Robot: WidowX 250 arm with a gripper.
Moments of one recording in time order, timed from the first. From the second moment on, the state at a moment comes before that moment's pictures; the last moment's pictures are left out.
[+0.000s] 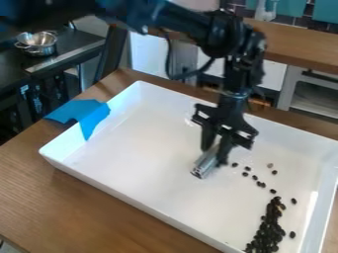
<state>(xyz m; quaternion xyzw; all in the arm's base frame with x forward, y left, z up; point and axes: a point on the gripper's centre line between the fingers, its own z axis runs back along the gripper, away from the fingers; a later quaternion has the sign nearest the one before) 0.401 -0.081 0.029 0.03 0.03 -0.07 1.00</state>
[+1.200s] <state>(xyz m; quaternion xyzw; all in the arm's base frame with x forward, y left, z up) 0.377 -0.142 0.034 -0.01 0.06 -0.13 0.99</state>
